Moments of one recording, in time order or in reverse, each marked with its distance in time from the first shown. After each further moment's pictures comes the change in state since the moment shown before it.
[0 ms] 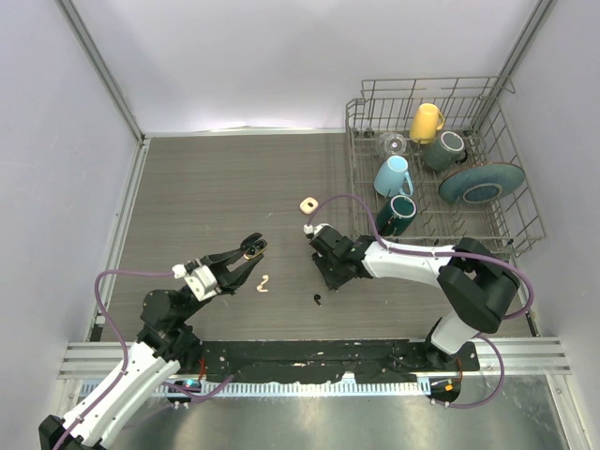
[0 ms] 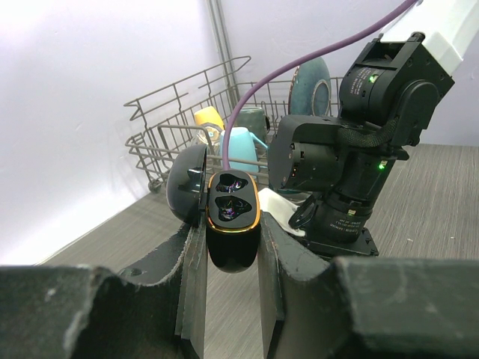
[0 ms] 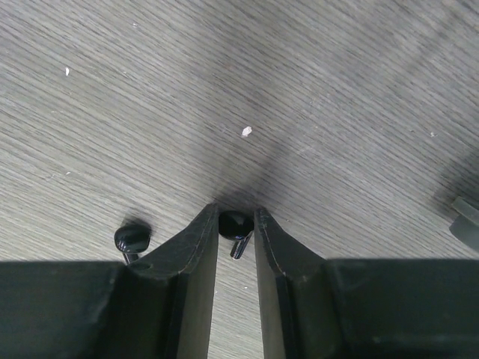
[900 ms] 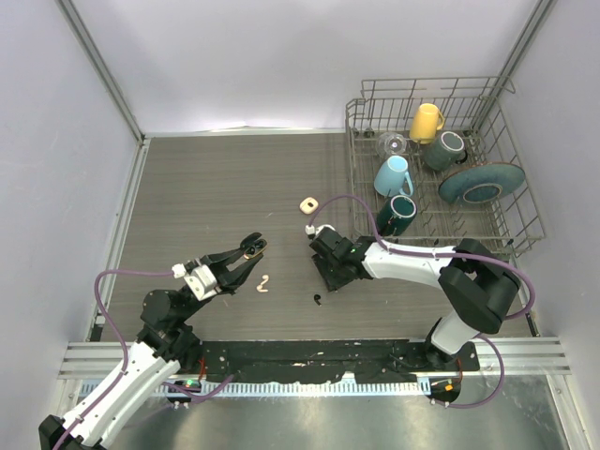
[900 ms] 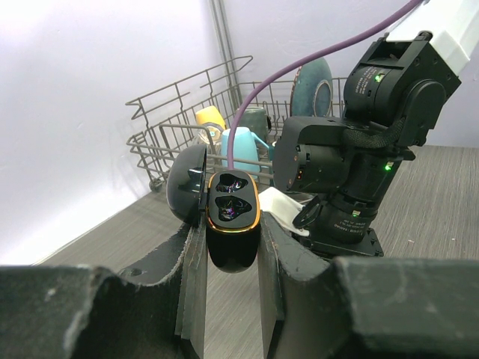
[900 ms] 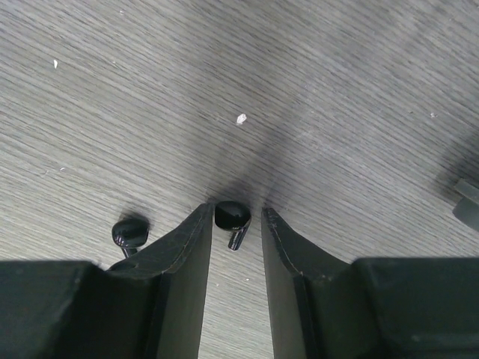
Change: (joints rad) left arm 0.000 0.000 0.000 0.000 -0.008 -0.003; right arm 0.009 -0.007 0.000 -0.026 0.019 0.039
